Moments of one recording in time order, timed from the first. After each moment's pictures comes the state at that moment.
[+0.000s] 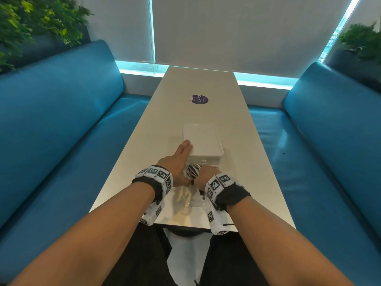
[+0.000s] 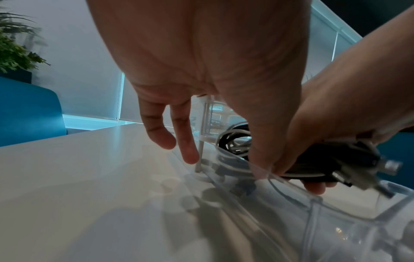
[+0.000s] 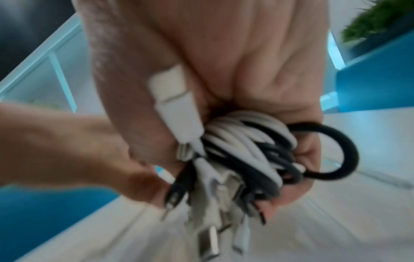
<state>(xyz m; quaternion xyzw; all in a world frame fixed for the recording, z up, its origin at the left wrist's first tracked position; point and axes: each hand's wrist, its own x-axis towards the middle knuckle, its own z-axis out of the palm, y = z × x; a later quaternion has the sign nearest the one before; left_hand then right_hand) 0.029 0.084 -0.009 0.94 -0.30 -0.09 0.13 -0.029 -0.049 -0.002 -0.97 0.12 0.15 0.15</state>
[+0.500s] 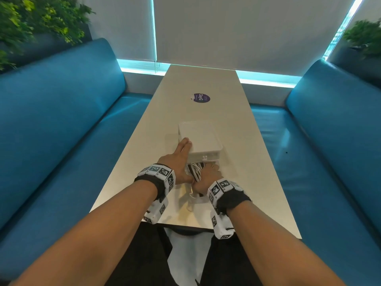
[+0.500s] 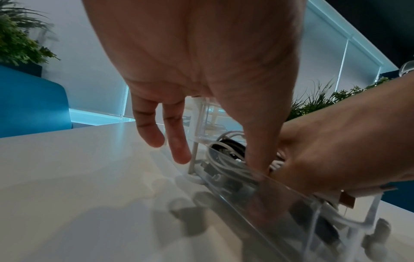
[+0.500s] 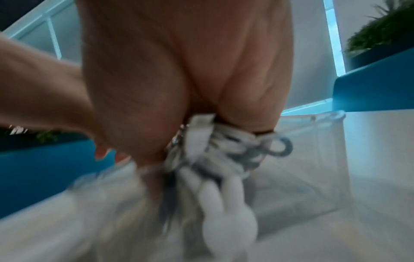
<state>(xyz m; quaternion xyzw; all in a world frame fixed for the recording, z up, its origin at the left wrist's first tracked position) 0.030 0.081 -0.006 0.95 -0.27 -0.09 0.11 -0.023 -0.051 -0.034 -0.95 0.21 0.14 0.18</state>
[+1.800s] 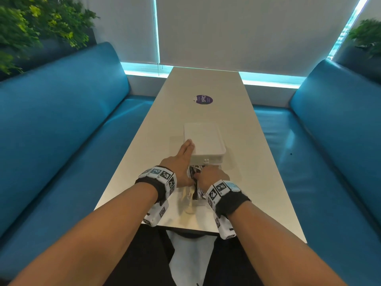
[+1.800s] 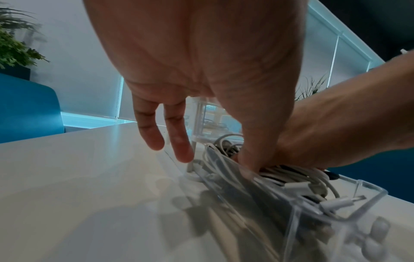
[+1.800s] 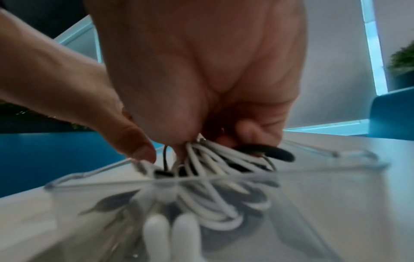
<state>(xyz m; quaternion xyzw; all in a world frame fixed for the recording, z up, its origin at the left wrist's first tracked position) 0.030 0.080 -0.010 0.95 -0.29 -0.09 0.11 -0.018 -0.052 -0.025 -0.97 0.16 0.12 0.15</state>
